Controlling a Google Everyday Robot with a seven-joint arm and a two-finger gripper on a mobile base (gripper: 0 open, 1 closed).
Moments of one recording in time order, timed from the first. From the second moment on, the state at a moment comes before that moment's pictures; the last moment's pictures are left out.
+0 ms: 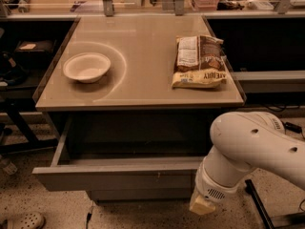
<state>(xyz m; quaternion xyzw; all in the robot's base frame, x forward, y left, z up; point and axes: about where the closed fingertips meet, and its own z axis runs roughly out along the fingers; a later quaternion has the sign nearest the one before) 0.321 -0.117 0.667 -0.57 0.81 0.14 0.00</state>
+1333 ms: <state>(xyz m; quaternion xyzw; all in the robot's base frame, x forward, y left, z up) 0.376 -0.111 0.660 -0.59 0.80 0.11 -0.01</state>
